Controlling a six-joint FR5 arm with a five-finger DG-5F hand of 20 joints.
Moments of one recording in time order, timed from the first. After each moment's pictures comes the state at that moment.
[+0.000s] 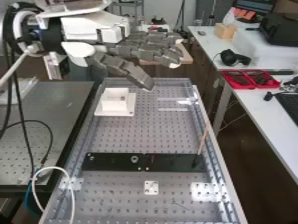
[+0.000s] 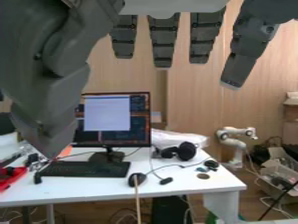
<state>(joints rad) 1.33 -1.66 -1.75 -2.88 -1.71 -0.77</state>
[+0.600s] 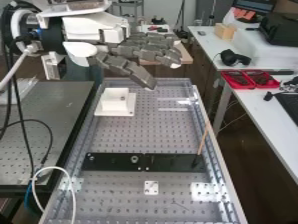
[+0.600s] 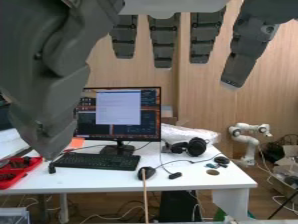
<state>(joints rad) 1.30 -1.67 -1.72 -2.92 -1.80 -0.79</state>
